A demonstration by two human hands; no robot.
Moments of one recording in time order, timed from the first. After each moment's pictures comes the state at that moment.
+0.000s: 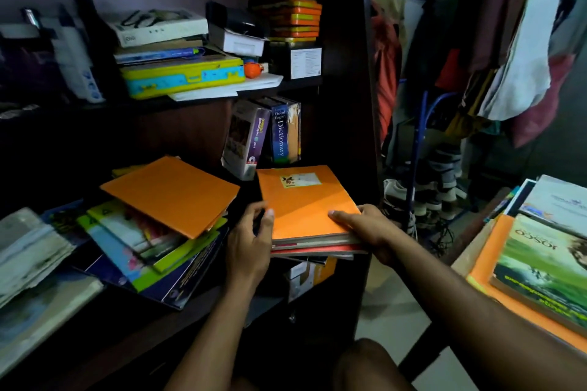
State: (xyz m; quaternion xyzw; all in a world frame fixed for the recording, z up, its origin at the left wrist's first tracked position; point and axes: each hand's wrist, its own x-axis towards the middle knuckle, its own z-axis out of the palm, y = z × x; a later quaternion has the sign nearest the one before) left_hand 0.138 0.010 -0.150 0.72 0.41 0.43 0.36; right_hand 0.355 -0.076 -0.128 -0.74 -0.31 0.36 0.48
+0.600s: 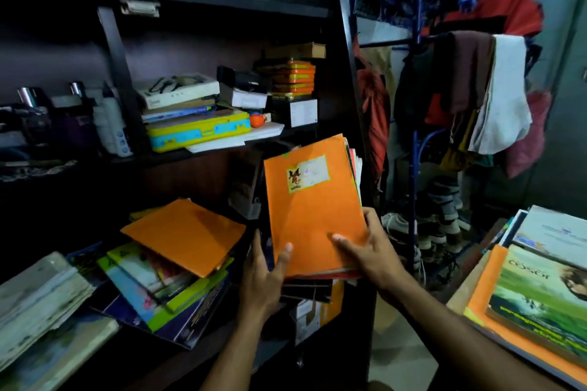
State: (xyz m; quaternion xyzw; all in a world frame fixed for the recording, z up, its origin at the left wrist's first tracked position) left_hand 0.139 0.007 -0.147 0.71 0.41 0.38 0.43; right_hand 0.326 -0.108 -0.100 -0.60 -0.45 0.24 0.61
